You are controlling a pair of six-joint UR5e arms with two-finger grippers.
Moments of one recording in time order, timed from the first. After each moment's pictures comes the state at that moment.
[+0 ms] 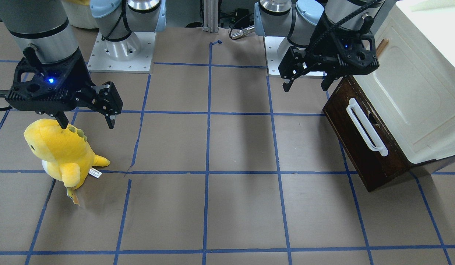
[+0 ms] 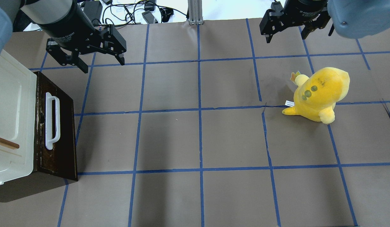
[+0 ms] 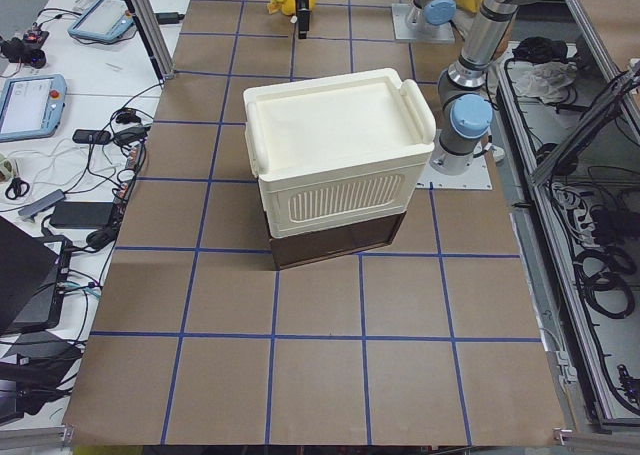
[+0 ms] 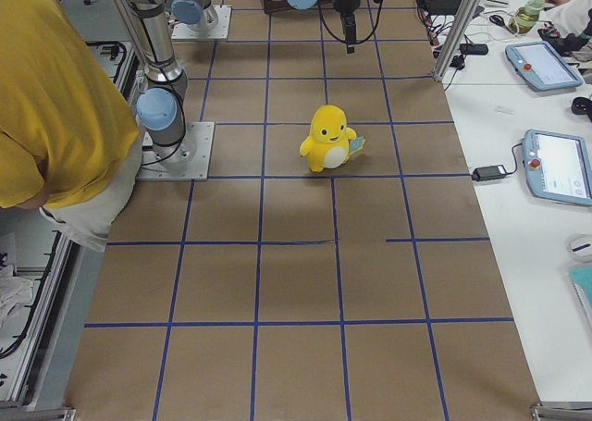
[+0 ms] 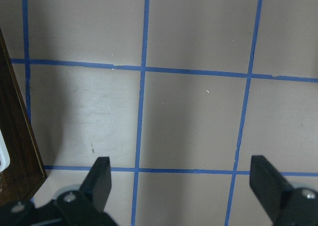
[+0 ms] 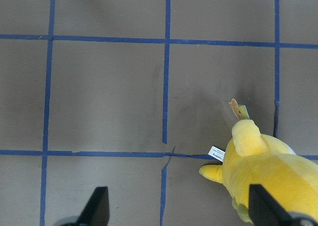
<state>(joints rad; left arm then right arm) -1.59 -1.57 -1.50 -1.59 1.49 -0.17 1.59 -1.46 1.47 -1.77 -1.60 -0.02</state>
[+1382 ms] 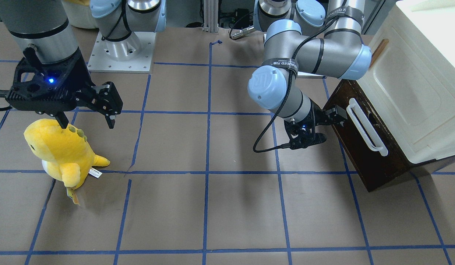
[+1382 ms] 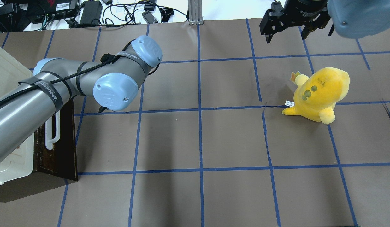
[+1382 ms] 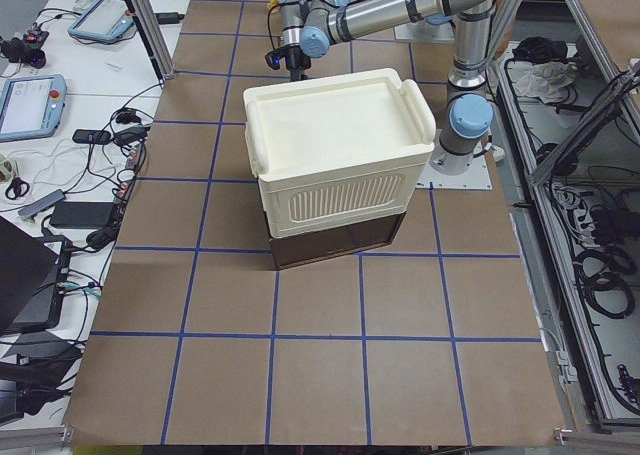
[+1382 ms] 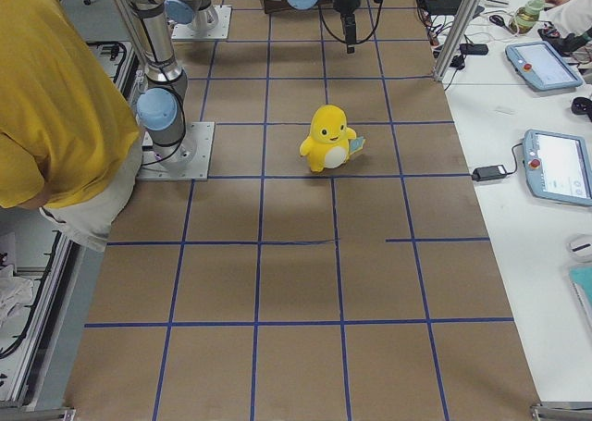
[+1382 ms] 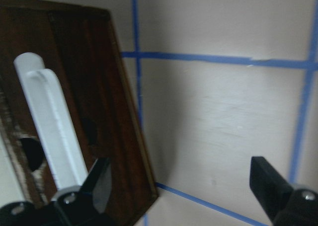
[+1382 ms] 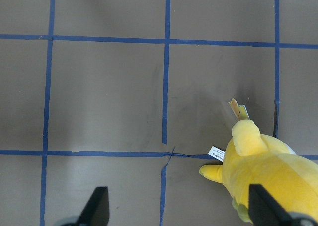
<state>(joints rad) -1.76 -1.87 -1.78 -1.52 2.48 -0.29 1.59 -1.46 1.47 -1.77 -1.60 -0.02</state>
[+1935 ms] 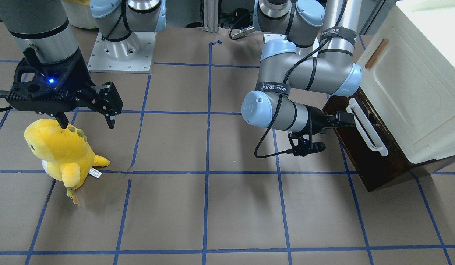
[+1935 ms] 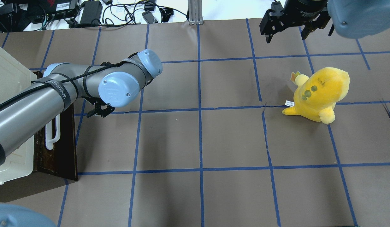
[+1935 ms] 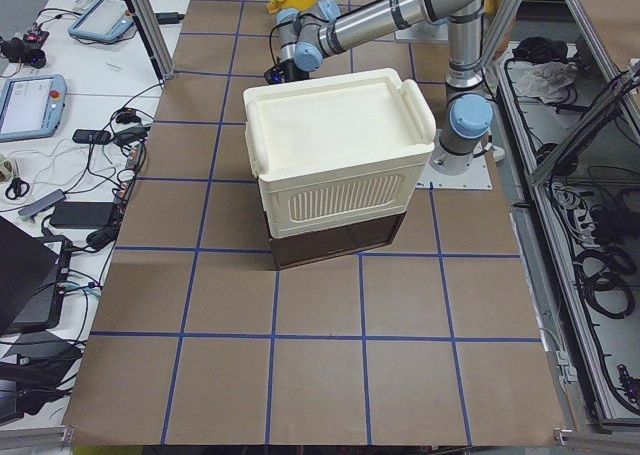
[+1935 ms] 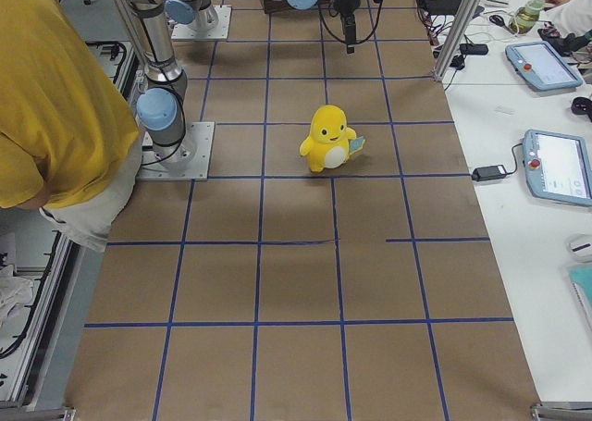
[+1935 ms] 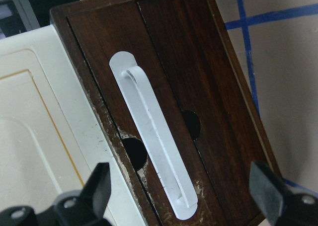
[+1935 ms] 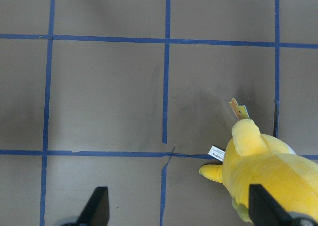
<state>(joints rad) -1.71 -1.94 -1.78 -1.61 2.58 -0.33 1.59 -1.46 1.47 -1.77 -1.60 -0.02</state>
